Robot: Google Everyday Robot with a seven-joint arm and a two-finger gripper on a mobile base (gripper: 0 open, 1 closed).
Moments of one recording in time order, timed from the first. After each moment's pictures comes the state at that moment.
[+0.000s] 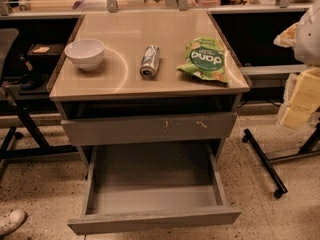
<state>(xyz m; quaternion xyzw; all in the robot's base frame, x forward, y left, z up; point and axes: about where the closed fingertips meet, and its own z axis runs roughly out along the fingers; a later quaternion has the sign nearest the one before) 0.438 -0.217 0.976 -0.60 0.78 -0.03 0.16</state>
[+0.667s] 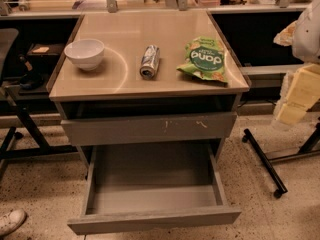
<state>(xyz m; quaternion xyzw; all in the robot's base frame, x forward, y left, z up) 0.444 -0.214 0.977 -0.59 0.79 -0.03 0.16</state>
